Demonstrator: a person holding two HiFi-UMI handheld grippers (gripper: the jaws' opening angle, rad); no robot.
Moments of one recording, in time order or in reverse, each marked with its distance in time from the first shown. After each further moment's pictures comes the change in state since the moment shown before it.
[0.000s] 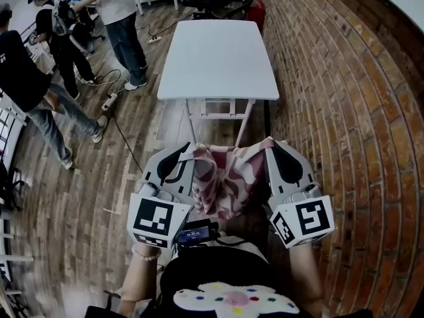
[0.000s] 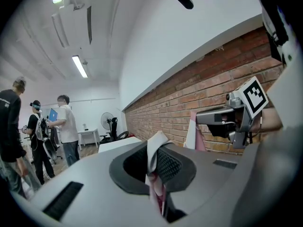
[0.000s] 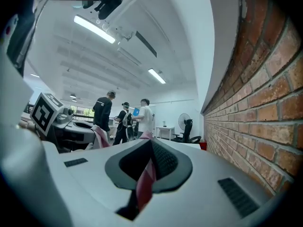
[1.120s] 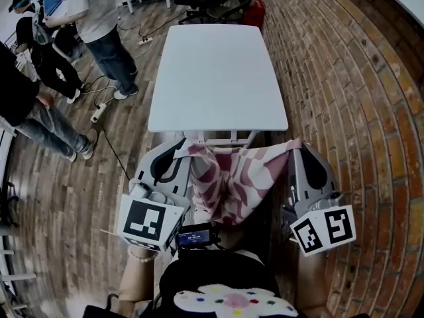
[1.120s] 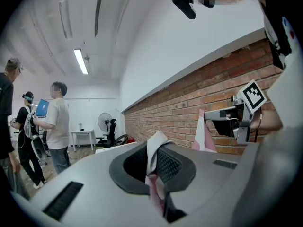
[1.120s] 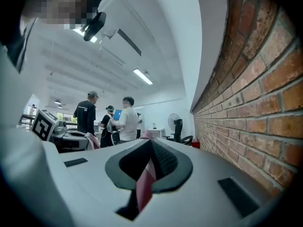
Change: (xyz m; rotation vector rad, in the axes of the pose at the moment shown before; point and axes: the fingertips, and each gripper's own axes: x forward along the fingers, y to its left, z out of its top) left arm 0.152 0.122 0.008 -0.047 -0.052 -0.035; right arm 0.142 -0.107 0.015 0.121 -0.031 -0.130
